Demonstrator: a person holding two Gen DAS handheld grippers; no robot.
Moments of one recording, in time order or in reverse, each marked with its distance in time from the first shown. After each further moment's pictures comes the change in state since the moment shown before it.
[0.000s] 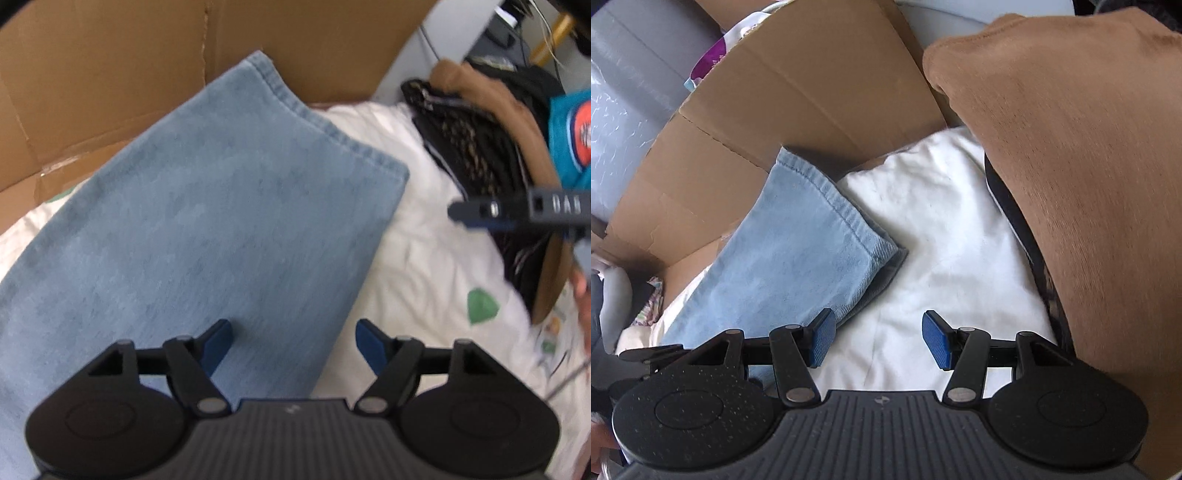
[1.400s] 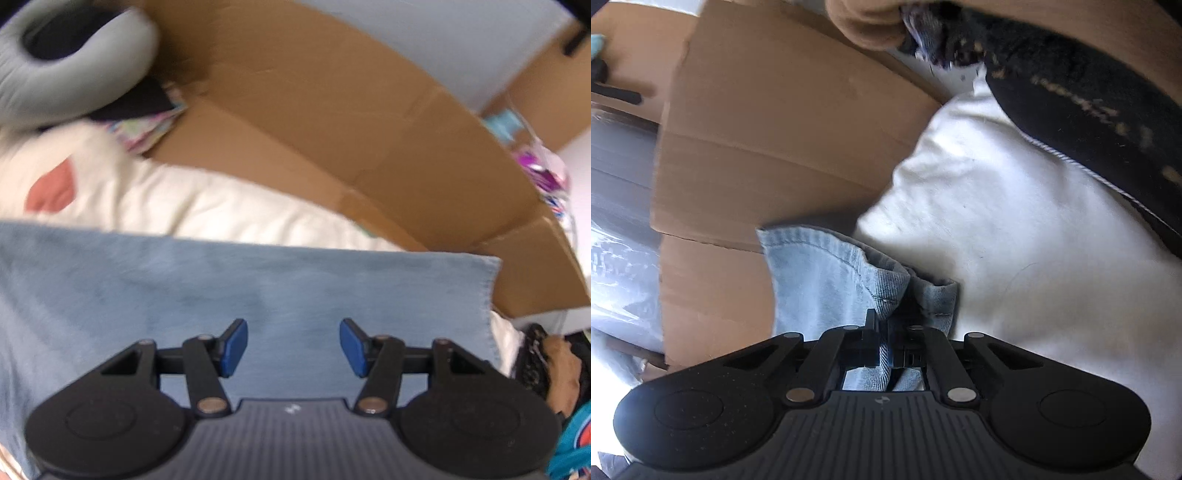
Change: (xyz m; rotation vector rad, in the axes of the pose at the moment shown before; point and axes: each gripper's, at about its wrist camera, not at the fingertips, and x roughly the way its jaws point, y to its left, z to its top) left arm -0.178 0.149 -0.047 -0.814 -0.161 0.226; right arm 0.080 -0.025 -0.008 0.416 -0.191 0.278
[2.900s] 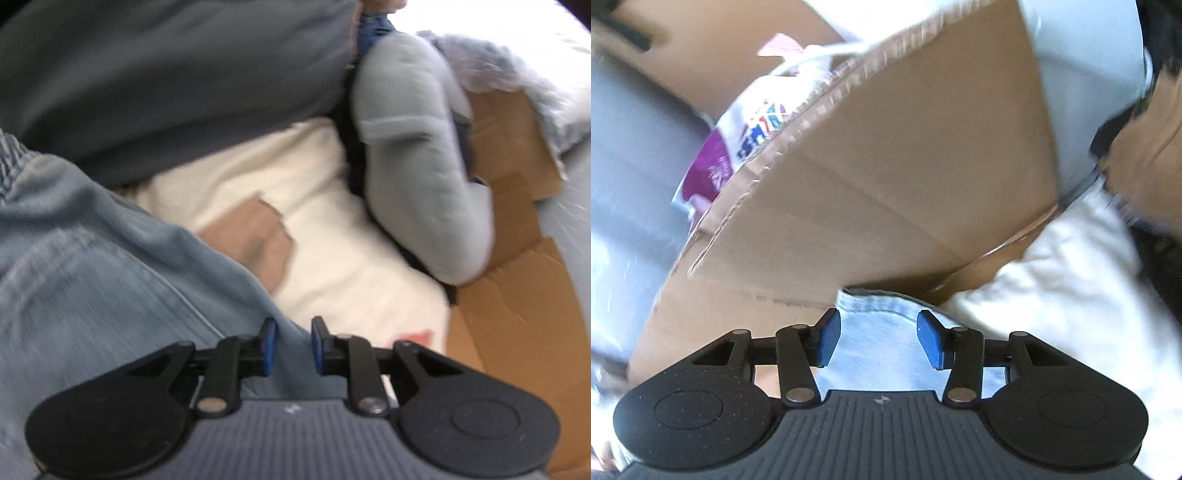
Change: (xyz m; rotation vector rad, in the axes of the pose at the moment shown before) left arm -0.030 0.356 0.027 -0.525 -0.413 0.043; right arm 0.025 0.150 0.070 -0.206 0.030 -0.260
